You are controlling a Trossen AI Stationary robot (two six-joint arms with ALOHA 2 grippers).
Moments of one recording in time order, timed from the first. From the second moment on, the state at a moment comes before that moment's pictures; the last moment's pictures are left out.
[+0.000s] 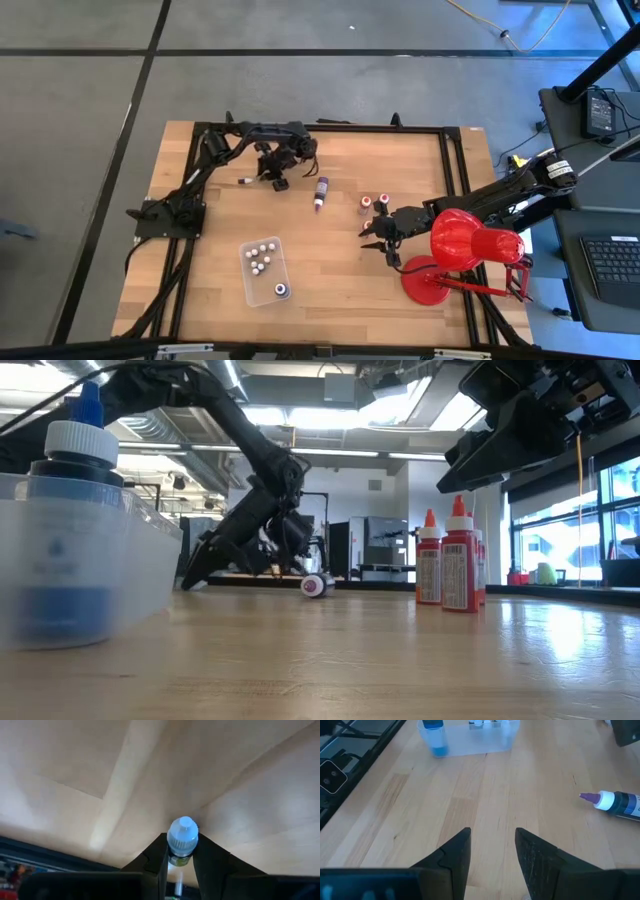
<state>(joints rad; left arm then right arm) 0.54 2.30 1.63 -1.52 -0.16 -0.07 0.26 1.25 0.55 0.12 0.05 0.09</state>
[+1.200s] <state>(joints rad) -0.12 0.87 0.50 -0.57 -0.41 -0.75 0.26 1.25 0.55 0.12 0.05 0.13</state>
